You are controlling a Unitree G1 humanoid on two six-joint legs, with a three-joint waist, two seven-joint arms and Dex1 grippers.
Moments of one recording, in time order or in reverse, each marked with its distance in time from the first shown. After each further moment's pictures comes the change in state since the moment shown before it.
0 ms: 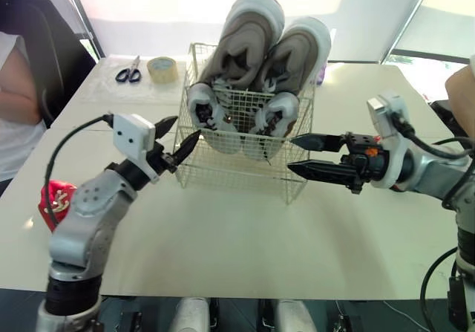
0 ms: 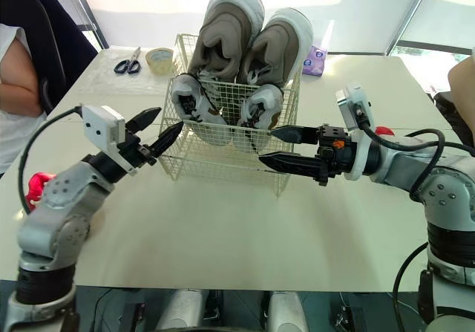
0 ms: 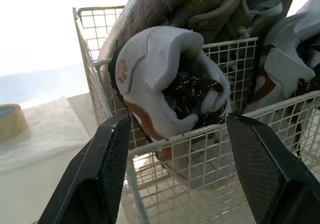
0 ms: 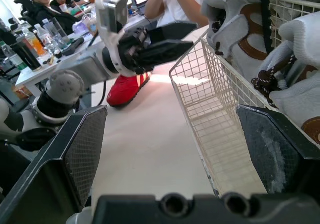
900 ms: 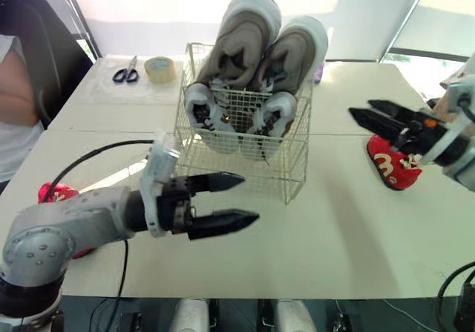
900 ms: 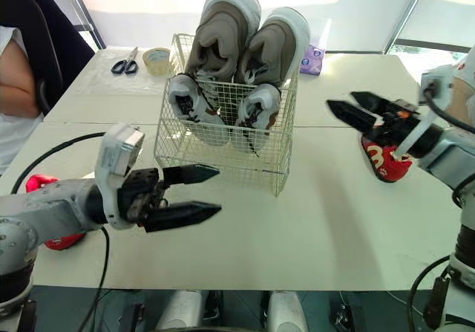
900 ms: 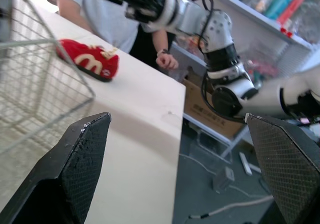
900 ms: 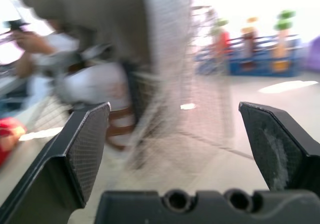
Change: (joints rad) left arm -0.049 0.243 -0.023 -0.207 -1.036 0.492 -0.008; right arm 0.109 -0.007 -0.324 0.174 -0.169 -0.155 -0.279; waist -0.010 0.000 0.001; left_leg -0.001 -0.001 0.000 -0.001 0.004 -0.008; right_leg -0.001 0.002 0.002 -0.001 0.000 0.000
